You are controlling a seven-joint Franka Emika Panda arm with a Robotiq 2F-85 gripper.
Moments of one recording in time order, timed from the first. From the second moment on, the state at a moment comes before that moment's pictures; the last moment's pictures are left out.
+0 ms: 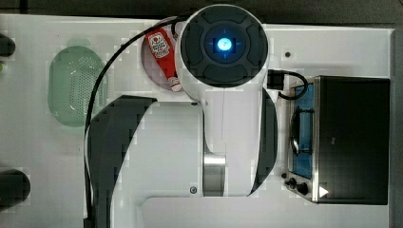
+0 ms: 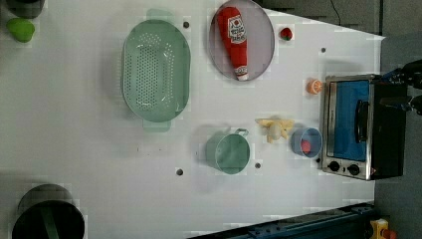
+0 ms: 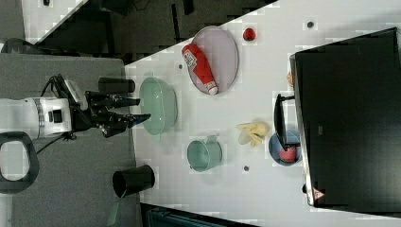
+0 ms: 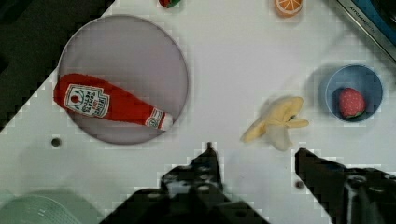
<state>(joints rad) 0.01 -0.03 -0.01 -1.80 -0.01 0.20 0.06</state>
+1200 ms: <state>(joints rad) -0.03 -0.20 -0.04 -2.26 0.01 0.46 0.07</state>
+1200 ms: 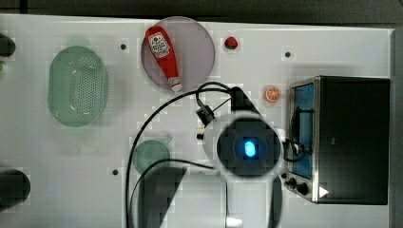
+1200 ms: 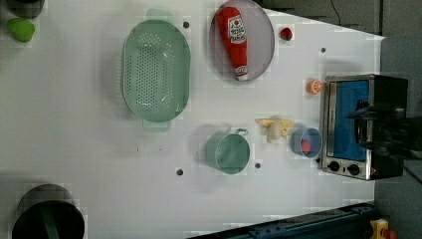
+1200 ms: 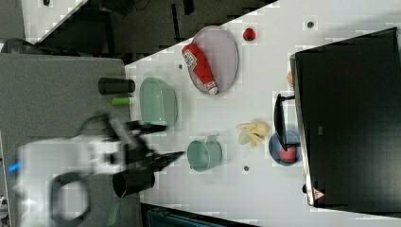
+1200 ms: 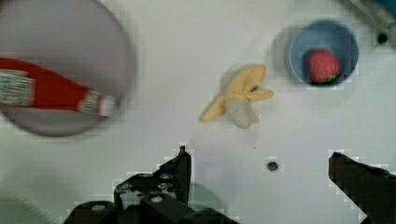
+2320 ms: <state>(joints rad) -0.04 0.25 -0.07 -2.46 0.00 1.11 0.07</state>
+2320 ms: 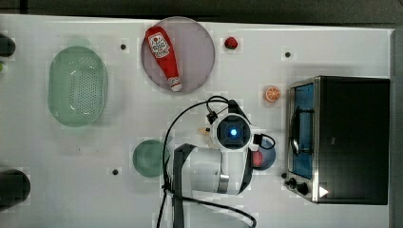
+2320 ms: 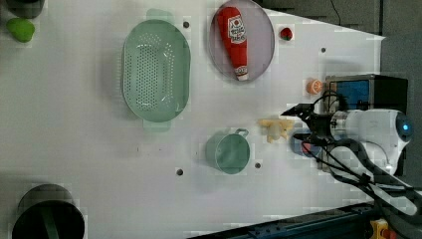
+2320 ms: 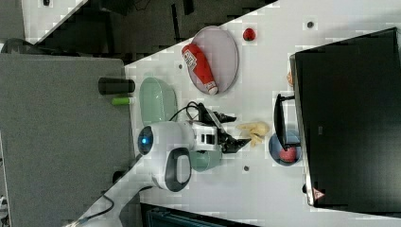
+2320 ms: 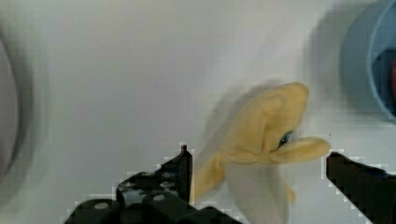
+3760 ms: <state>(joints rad) -0.02 0.02 -0.08 -2.42 -0.03 0.86 0.08</state>
